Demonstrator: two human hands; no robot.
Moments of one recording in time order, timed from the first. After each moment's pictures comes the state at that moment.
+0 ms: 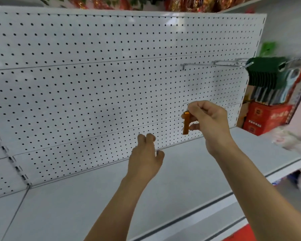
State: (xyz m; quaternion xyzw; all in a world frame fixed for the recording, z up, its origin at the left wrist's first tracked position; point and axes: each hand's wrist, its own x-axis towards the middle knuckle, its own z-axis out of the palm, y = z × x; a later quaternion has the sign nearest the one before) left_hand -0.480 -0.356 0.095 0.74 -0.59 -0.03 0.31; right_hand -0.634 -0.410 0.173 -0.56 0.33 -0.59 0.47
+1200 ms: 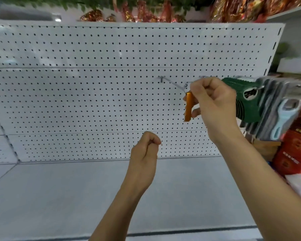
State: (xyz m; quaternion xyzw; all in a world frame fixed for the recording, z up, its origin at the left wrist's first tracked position) left_hand -0.693 -0.468 0.132 0.60 -0.43 -0.15 0.66; right_hand -0.803 -0.566 0.241 -0.65 0.16 -0.58 0.47
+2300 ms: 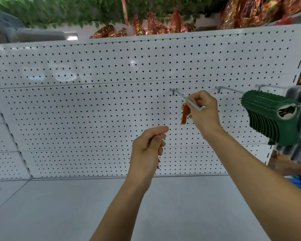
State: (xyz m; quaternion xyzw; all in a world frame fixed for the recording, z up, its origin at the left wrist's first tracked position) left_hand -0.651 -0.504 0.177 0.58 -0.37 -0.14 0.71; right_hand -0.709 -0.675 0.225 -0.69 0.23 -0.53 0.43
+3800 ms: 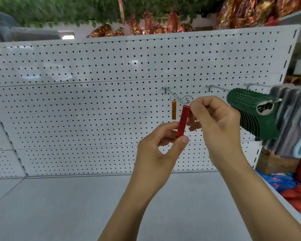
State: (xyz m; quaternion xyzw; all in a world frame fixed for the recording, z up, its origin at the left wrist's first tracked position) left_hand -0.704 -0.495 0.186 0.56 -0.52 -0.05 0.65; right_hand -0.792 -0.591 0.224 -0.64 0.10 -0.58 0.49
